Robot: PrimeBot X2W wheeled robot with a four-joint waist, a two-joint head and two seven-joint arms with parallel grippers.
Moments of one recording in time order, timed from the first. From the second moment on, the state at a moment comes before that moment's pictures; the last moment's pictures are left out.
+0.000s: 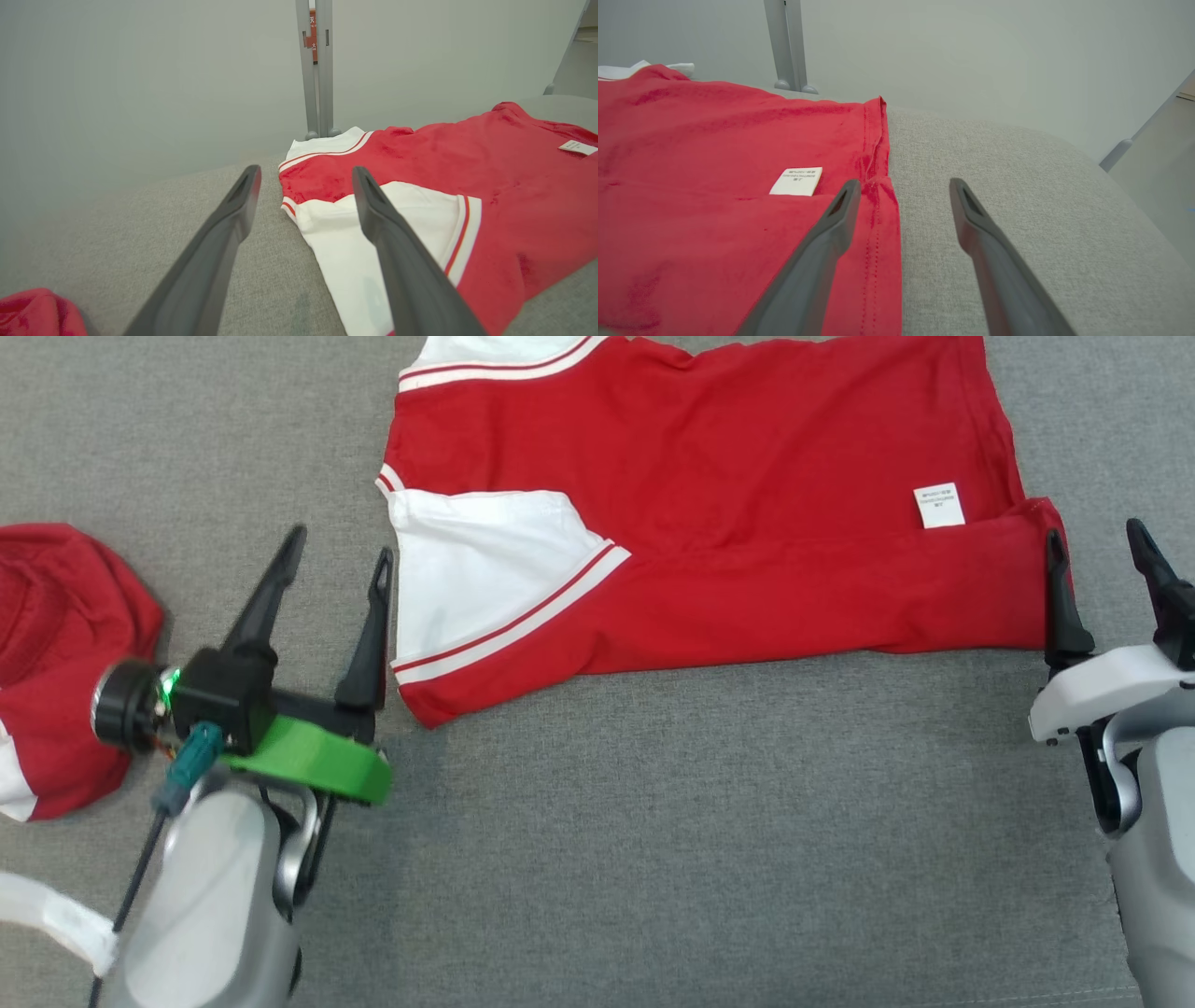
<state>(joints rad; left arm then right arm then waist) -0.47 0.23 -0.27 0.27 -0.21 -0.10 -0.26 -0.49 -0.25 -0.12 0.53 0.01 0.13 -0.26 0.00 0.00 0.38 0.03</state>
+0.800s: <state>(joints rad) -0.32 0.13 -0.33 0.56 -0.30 -0.13 -0.26 -0.31 -0.18 -0.16 0.47 0.03 0.13 -0.26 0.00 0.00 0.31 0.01</state>
